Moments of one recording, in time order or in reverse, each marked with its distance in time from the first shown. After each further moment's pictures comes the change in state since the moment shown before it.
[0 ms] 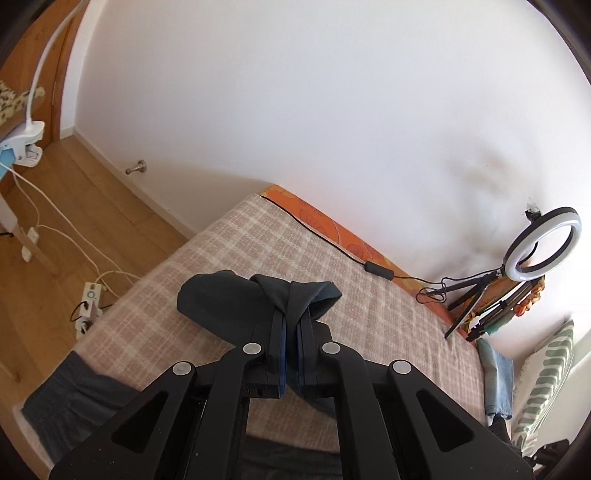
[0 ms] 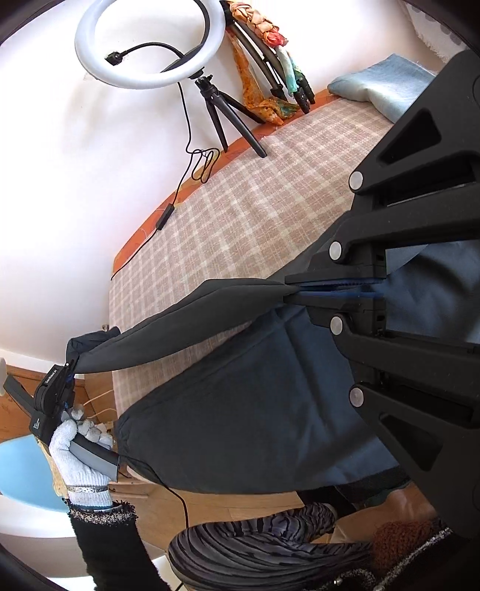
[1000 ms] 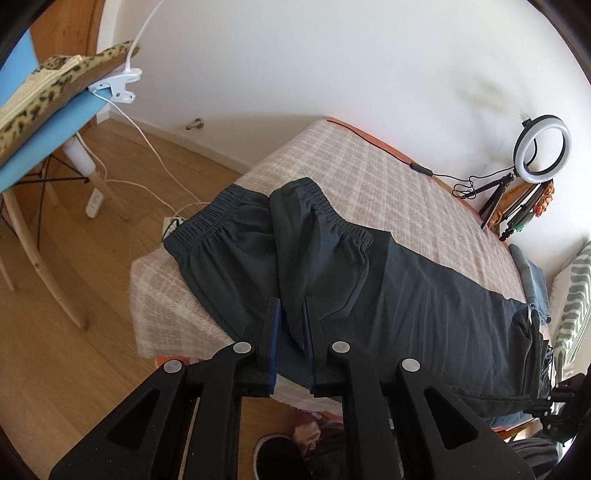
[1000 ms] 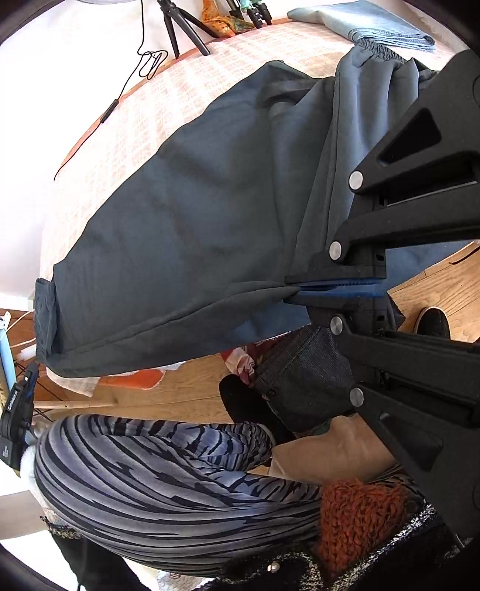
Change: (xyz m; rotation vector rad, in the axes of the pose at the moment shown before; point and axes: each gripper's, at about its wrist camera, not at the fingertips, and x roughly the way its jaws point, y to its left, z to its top) left arm -0.115 0.096 -0.128 0.126 0.141 0.140; right arm 0.023 0.134 -0.066 -0.031 0.182 0.233
